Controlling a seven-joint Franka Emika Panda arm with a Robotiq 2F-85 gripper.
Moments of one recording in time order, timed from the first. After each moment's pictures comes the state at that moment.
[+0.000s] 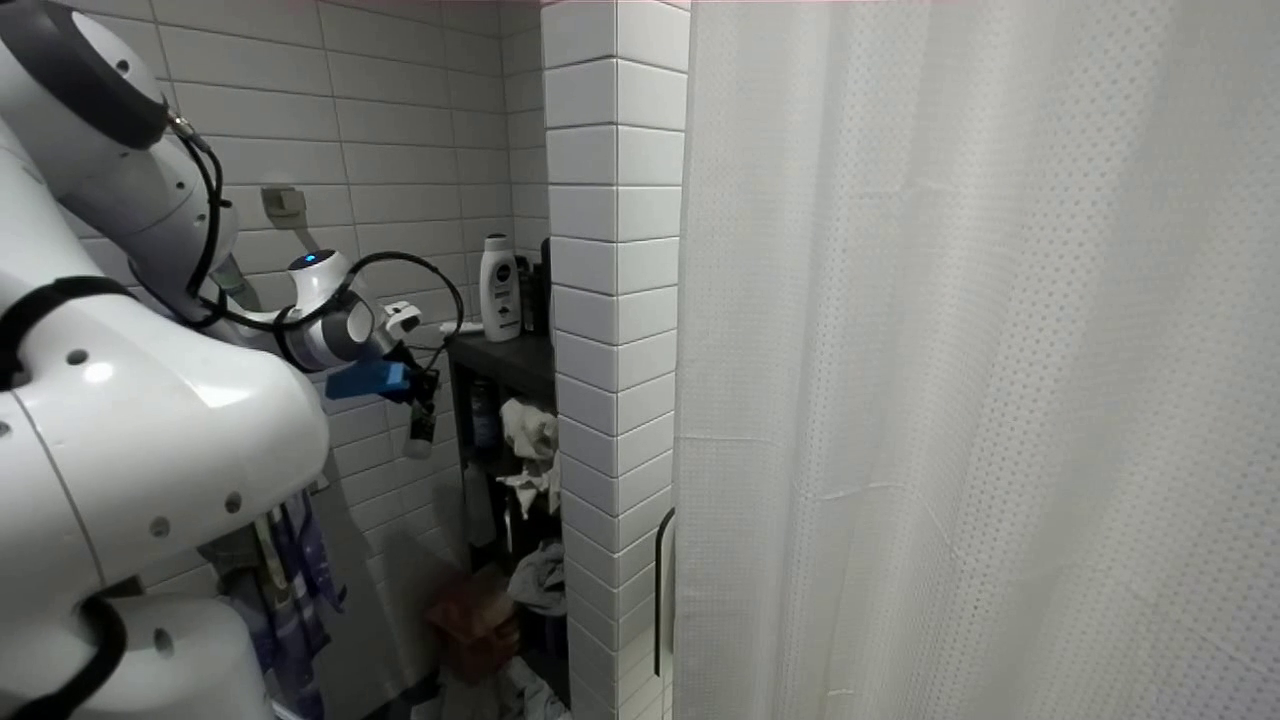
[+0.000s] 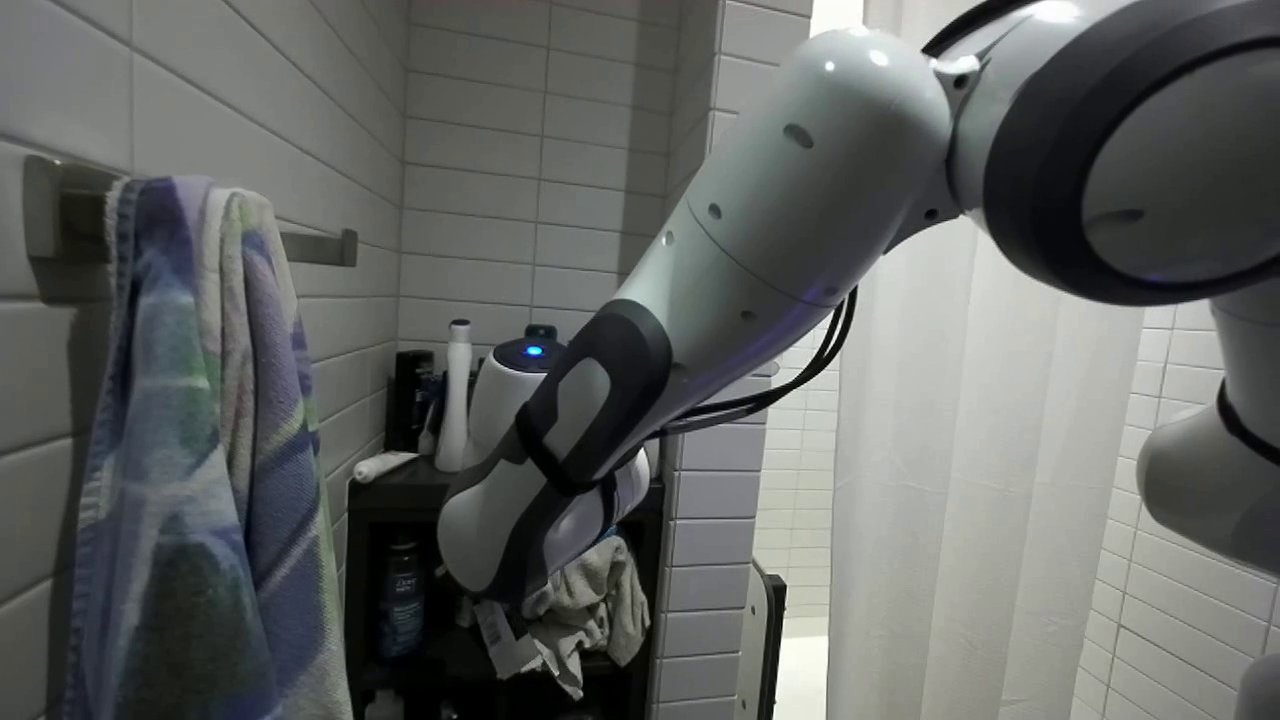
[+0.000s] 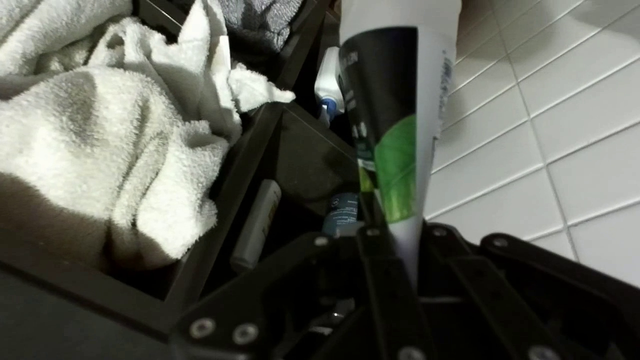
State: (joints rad) arm -1.75 -0.75 2.38 -1.97 0.42 2.89 0.09
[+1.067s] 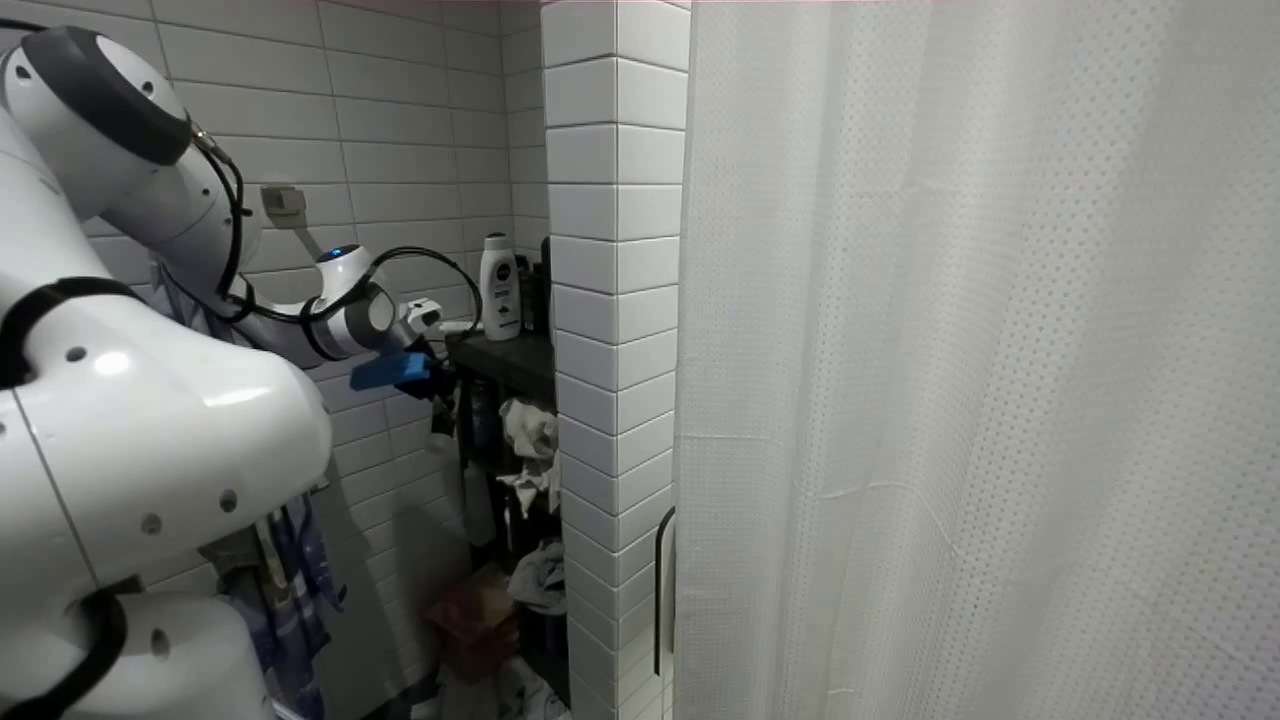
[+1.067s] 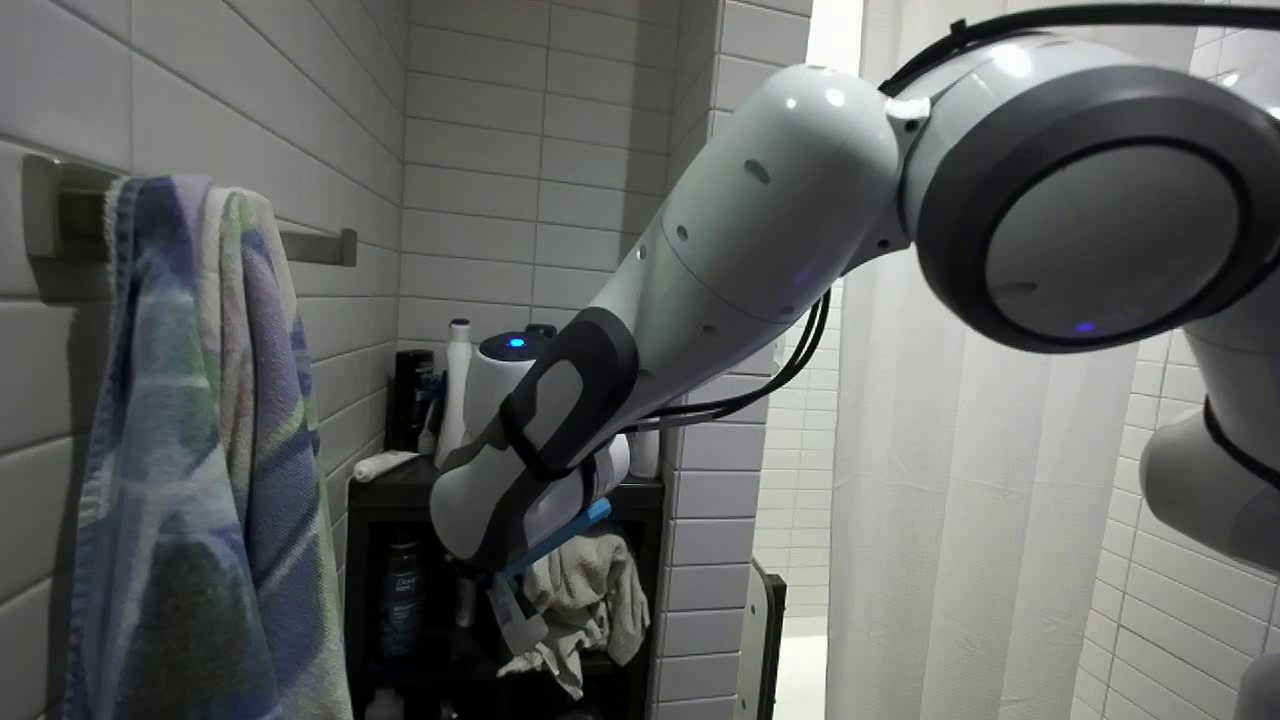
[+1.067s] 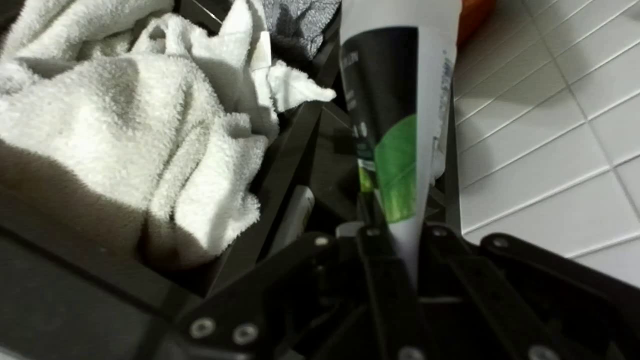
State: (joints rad) arm -1.81 -0.82 2.36 -1.86 0.42 2.76 0.07
